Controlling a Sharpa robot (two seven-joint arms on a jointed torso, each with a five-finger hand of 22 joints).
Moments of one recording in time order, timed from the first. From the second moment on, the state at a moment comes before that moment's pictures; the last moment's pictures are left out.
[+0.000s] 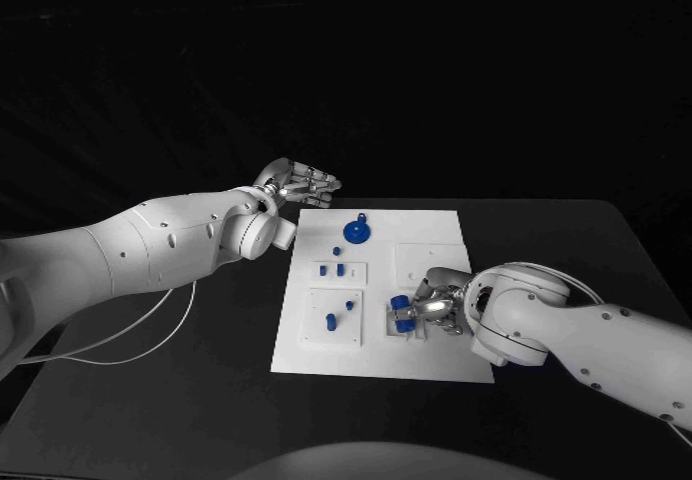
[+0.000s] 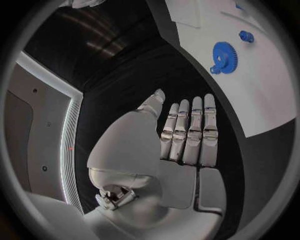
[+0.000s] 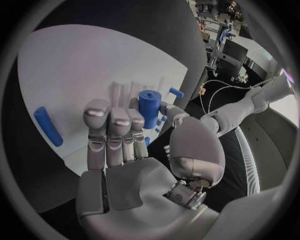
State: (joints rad) left arm 1.26 -0.68 -0.15 1.11 -0.26 -0.33 0.27; left_hand 1.39 -0.03 0.14 0.06 0.13 1.06 0.13 0.06 0.07 1.14 0.12 0.06 0.06 1.14 0.12 0.06 0.07 0.07 1.07 0.11 0.10 0.11; right arm 1.02 -0.69 0.06 1.63 -1.21 0.01 -0.64; right_hand 0.89 -0.17 0.46 0.06 0.43 1.16 -0.01 0.06 0.99 1.38 -0.07 0.92 1.25 1.46 -0.12 0.98 1.09 0.08 1.46 -0.14 0.77 1.30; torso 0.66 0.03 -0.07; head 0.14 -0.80
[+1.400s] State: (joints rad) left arm 1.26 -0.68 -0.15 1.11 -0.26 -0.33 0.26; left_hand 1.39 -0.03 0.14 0.06 0.13 1.06 0.13 0.06 0.07 1.14 0.12 0.06 0.06 1.14 0.12 0.06 0.07 0.07 1.07 0.11 0.10 0.11; right arm 1.02 -0.68 0.05 1.61 -1.22 -0.01 -0.64; right_hand 1.00 -0.20 0.25 0.29 0.05 1.19 0.00 0.06 0.92 1.38 -0.07 0.92 1.26 1.46 -0.12 0.98 1.09 0.08 1.46 -0.14 0.77 1.30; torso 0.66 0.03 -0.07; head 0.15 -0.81
